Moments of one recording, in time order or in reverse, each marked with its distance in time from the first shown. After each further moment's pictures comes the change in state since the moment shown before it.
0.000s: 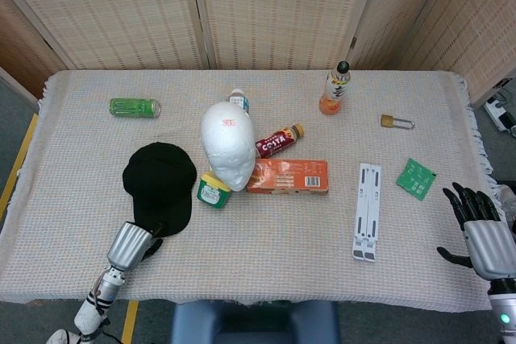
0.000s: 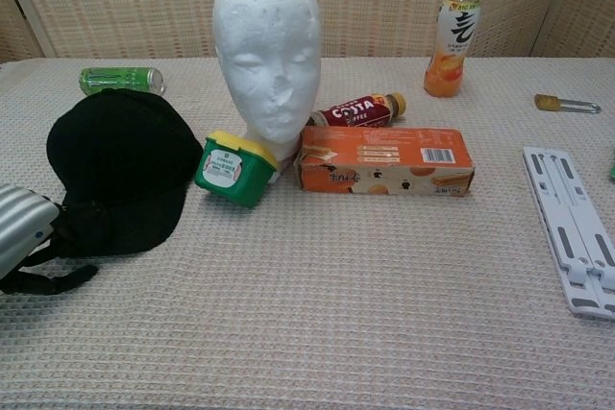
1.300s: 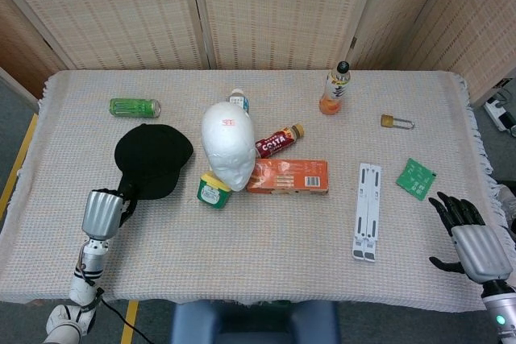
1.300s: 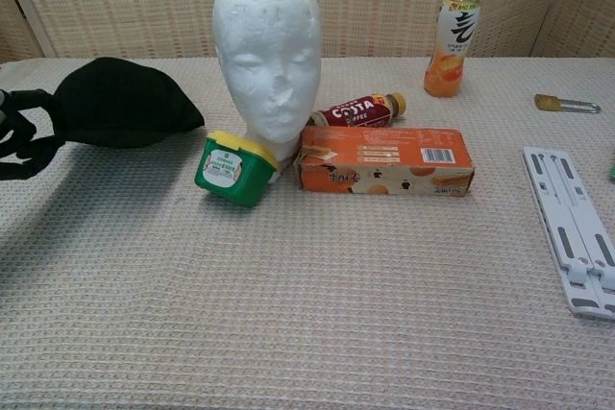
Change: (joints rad) left arm -0.150 0.030 -0.147 0.016 -0.205 0.056 -0.028; right arm 0.030 0.048 -0.042 -0.041 -0.012 -0.097 0.025
